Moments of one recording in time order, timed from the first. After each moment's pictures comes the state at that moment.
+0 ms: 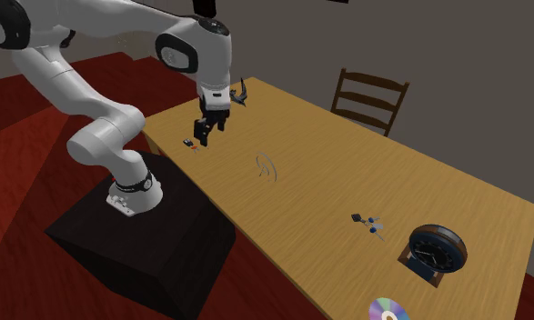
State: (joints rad) arm -0.01 -0.59 0.25 -2.47 0.19 1.71 0.26
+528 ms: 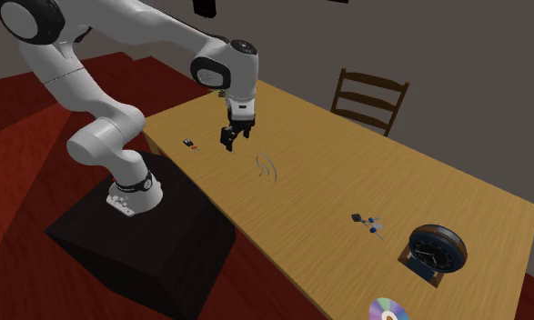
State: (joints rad) arm -0.03 -0.34 0.39 -2.42 0.23 1.96 0.51
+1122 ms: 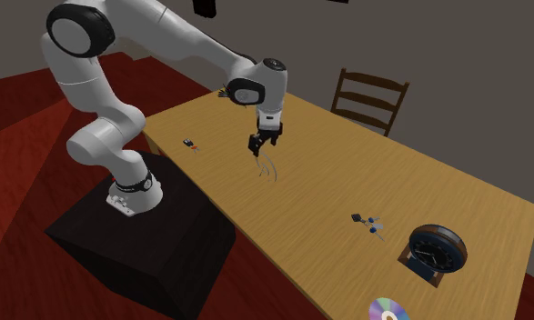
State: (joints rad) arm -0.04 0.02 0.49 -2.23 0.10 2.17 0.84
